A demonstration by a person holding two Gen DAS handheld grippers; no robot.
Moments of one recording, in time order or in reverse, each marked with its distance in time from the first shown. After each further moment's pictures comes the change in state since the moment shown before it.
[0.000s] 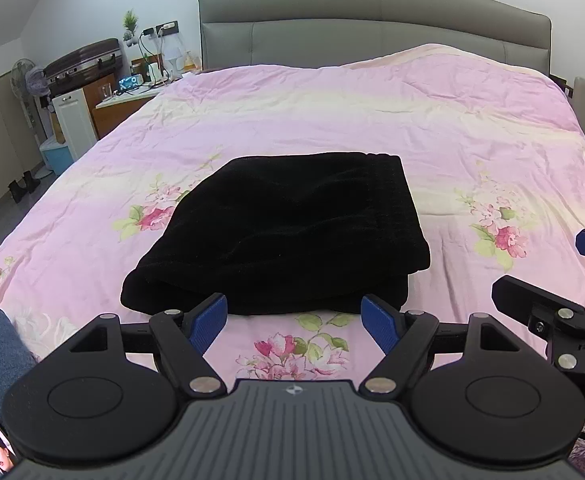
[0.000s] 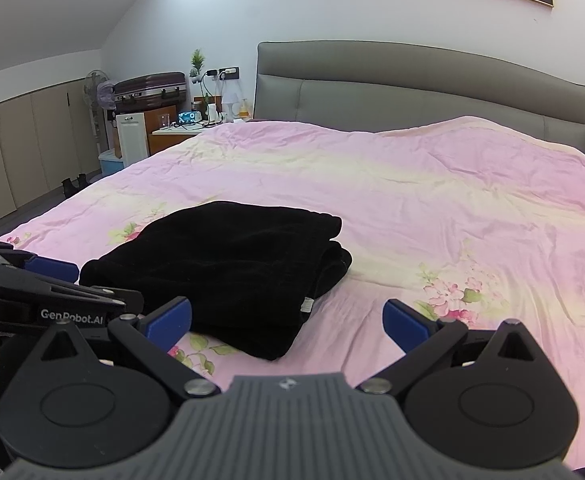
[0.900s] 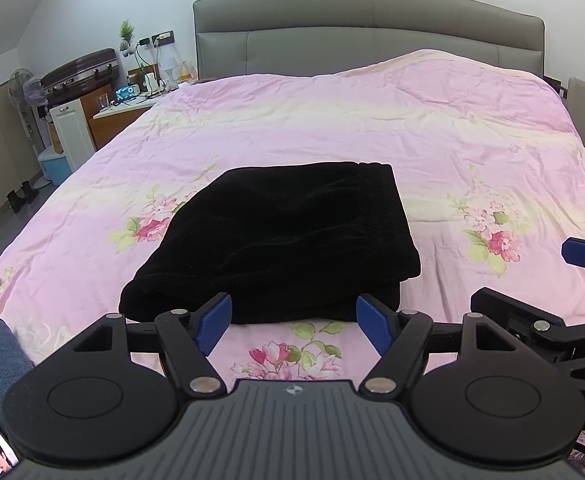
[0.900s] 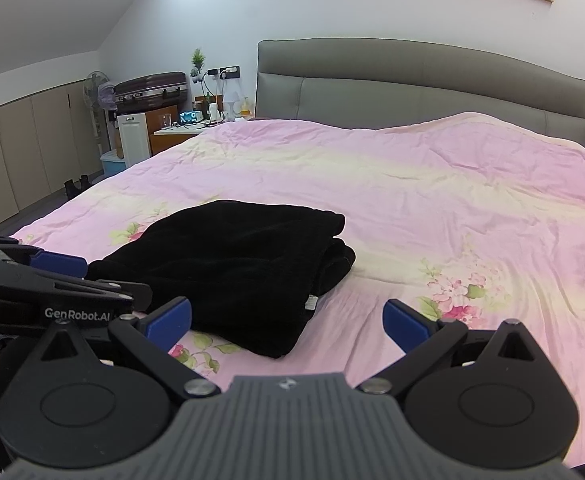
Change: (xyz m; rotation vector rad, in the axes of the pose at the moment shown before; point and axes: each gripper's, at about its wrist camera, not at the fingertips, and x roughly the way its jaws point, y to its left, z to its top) left arm -0.005 -0.008 0.002 0.012 -0.028 -0.001; right arm 0.000 -0.001 -0.002 0.011 0.006 0.012
